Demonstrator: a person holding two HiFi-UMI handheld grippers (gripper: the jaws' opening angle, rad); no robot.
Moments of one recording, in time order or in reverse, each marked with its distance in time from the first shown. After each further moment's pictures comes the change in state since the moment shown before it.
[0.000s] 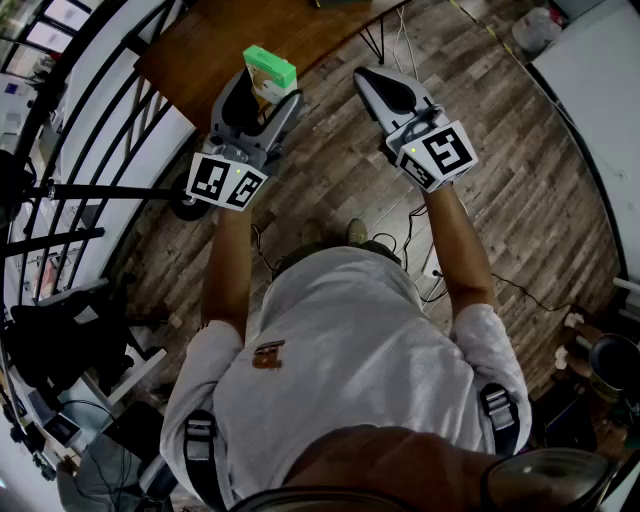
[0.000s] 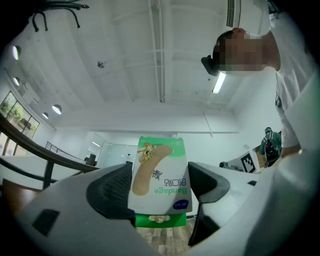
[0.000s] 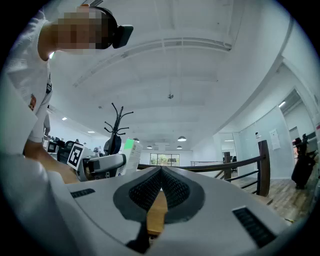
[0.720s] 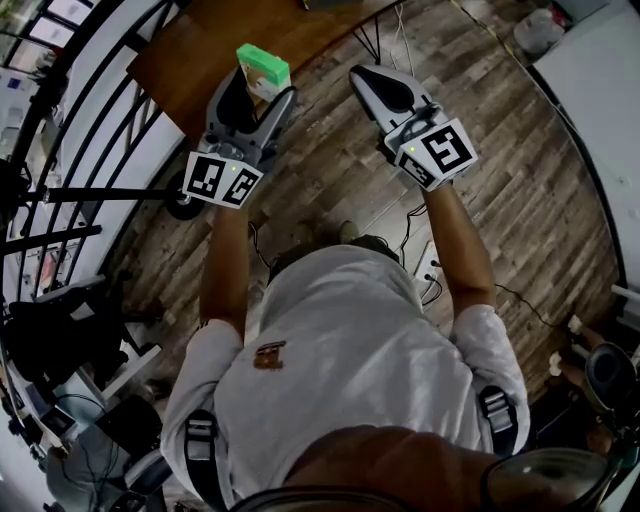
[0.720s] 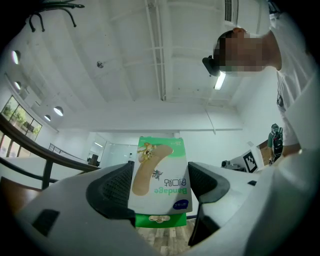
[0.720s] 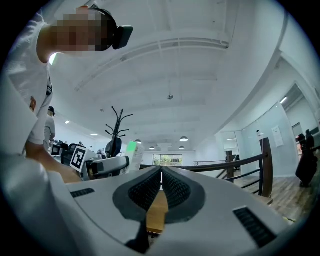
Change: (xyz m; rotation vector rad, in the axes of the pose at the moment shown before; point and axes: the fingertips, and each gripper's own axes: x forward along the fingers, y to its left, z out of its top) left arm 0.023 -0.008 -0.009 0.012 -0.003 0.036; right arm -0.015 -0.023 0.003 0.009 -0.004 0.040
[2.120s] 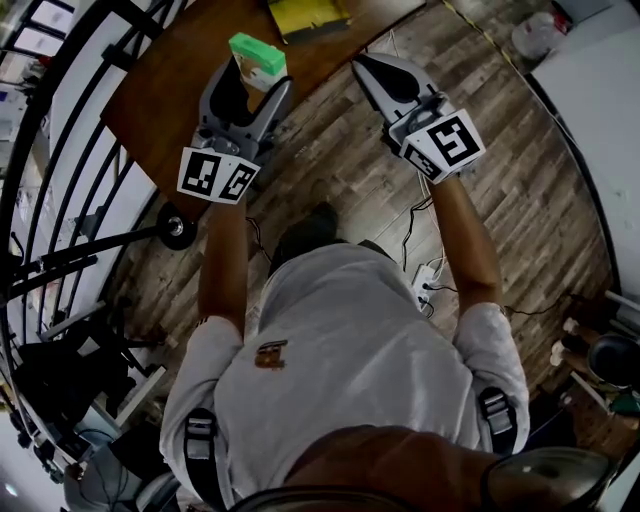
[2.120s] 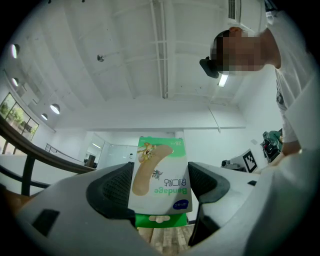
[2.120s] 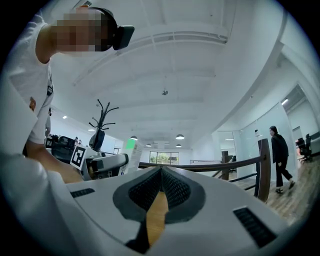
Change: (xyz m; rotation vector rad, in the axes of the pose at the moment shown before) left arm 0.229 0.107 -0.081 0.013 -0.014 -0.021; right arm 0.080 -0.252 -0.037 -0.021 0.021 -0.022
